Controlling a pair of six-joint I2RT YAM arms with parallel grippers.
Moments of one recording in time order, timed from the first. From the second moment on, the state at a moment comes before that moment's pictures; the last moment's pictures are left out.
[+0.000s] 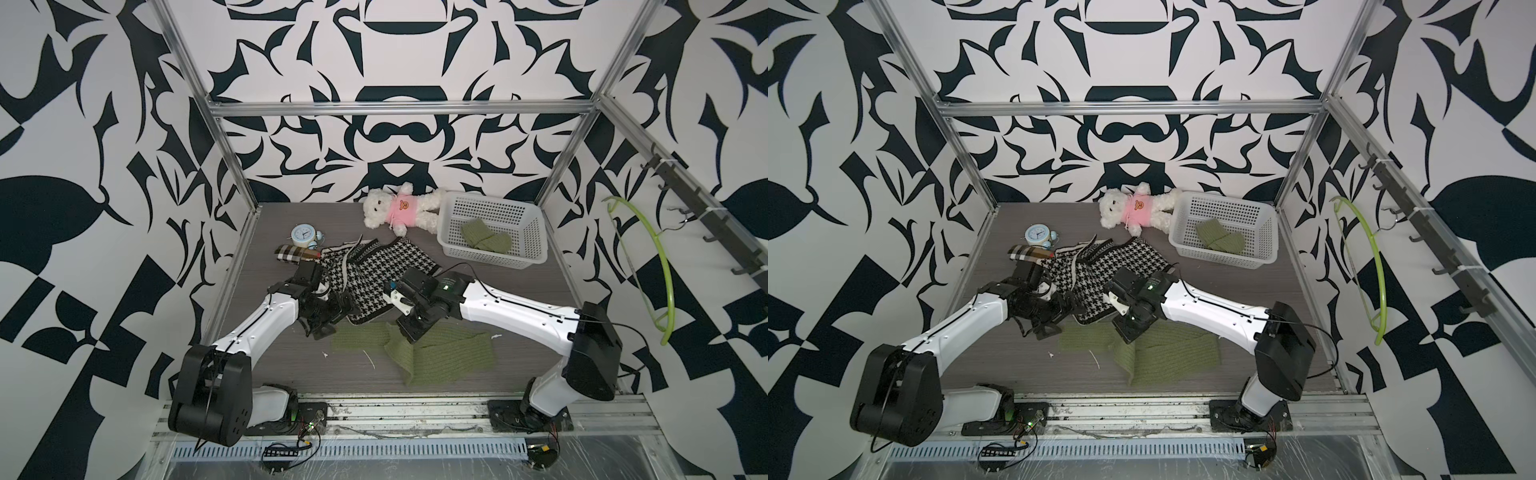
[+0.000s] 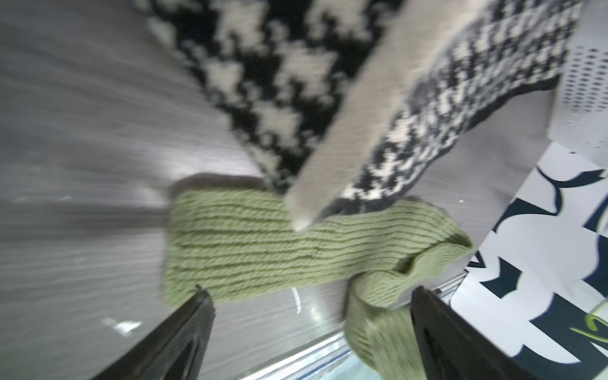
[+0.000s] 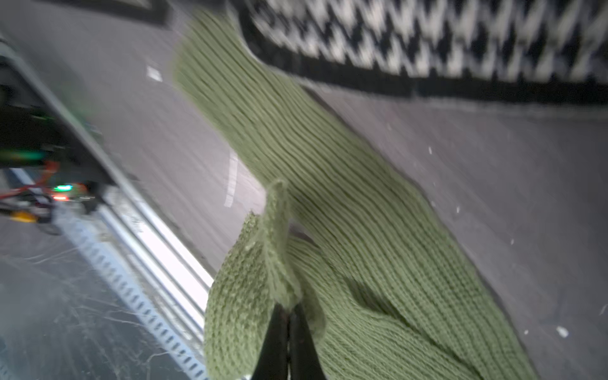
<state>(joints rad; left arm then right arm) -0.28 1.31 0.75 -0.68 0.51 -0.72 0.94 1.62 1.23 -0.91 -0.19 0.28</state>
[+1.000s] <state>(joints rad) -0.64 1.30 0.72 -0.59 0.38 -0.97 0.76 1.42 1.31 -1.17 0.26 0.37</state>
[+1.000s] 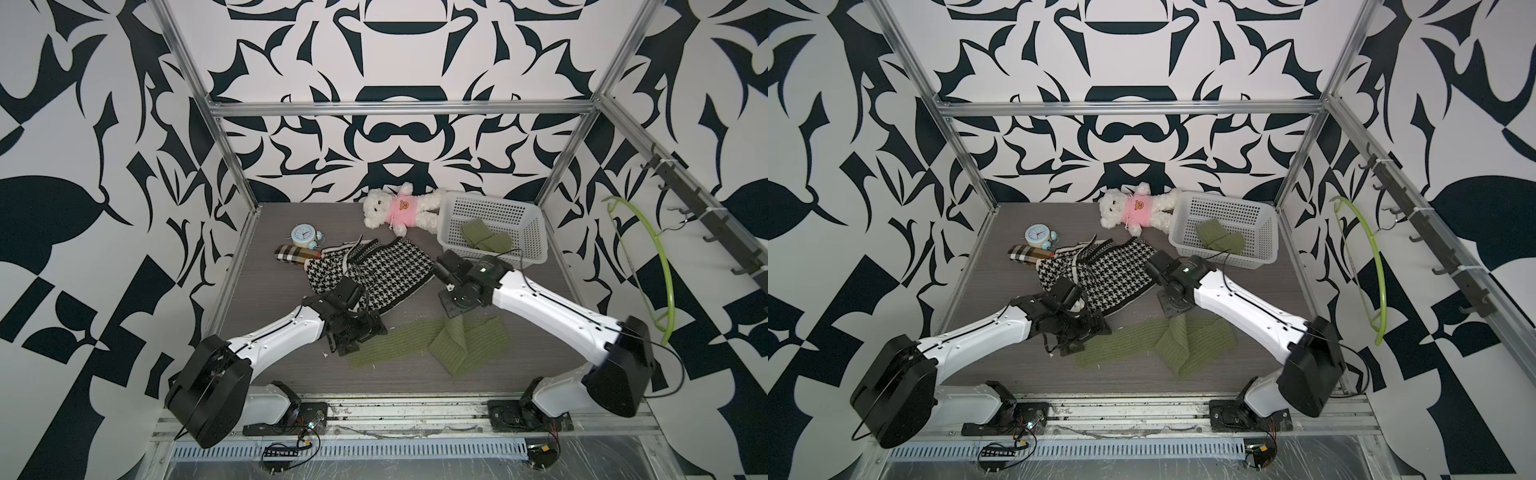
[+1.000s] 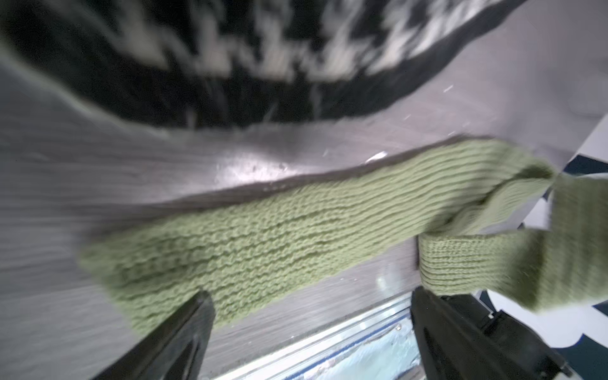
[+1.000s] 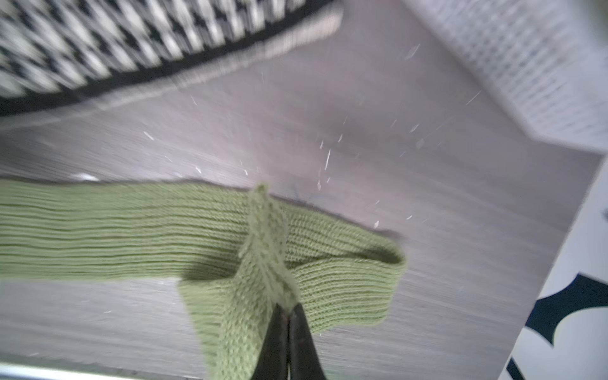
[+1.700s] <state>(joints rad) -0.61 1.36 0.76 -0.60 0.40 -0.93 0.45 1.44 1.94 -1.57 0.77 0.17</state>
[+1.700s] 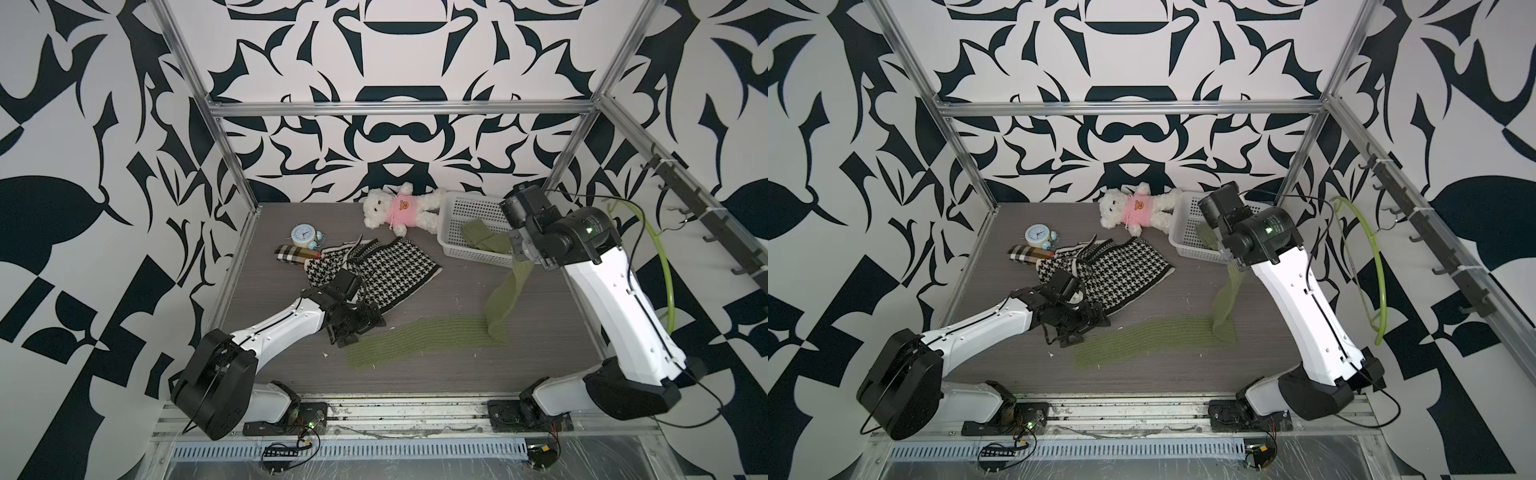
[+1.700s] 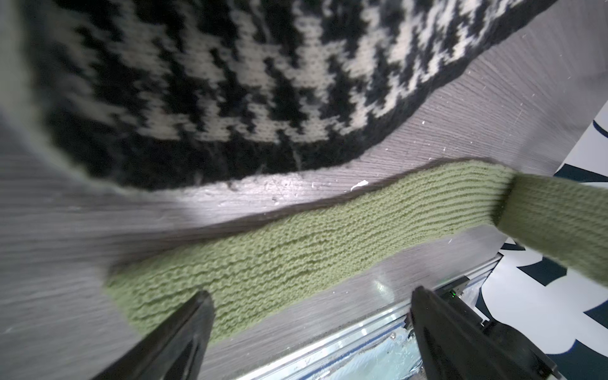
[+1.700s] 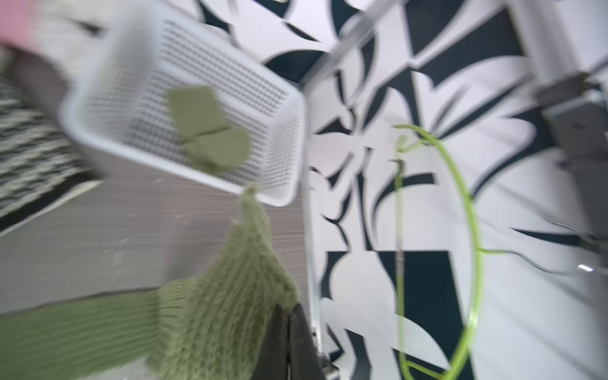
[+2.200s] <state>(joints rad) -0.62 1.50 0.77 -0.54 0.47 -0.91 0.33 1.47 1.94 -1.51 0.75 0.05</state>
